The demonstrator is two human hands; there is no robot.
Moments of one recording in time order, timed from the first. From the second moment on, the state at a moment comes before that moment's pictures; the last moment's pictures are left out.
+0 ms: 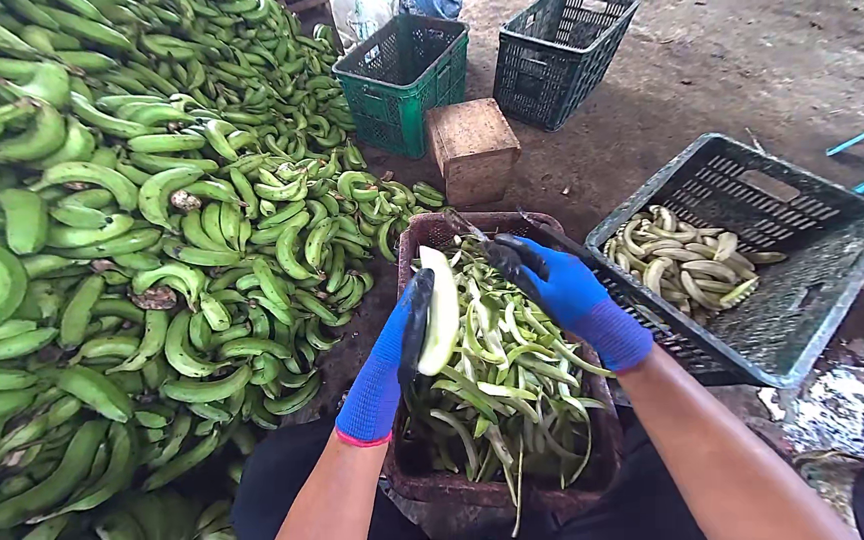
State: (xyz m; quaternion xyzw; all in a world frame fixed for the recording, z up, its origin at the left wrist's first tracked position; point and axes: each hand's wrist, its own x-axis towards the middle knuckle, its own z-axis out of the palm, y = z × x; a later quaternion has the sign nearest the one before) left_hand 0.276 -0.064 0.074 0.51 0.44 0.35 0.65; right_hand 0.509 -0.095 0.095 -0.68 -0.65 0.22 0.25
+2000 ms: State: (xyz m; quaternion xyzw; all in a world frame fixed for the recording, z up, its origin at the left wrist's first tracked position) left_hand 0.253 -0.077 0.092 0.56 0.45 0.43 0.55; right_hand 0.526 -0.091 0.089 -0.69 -0.62 0.17 0.32
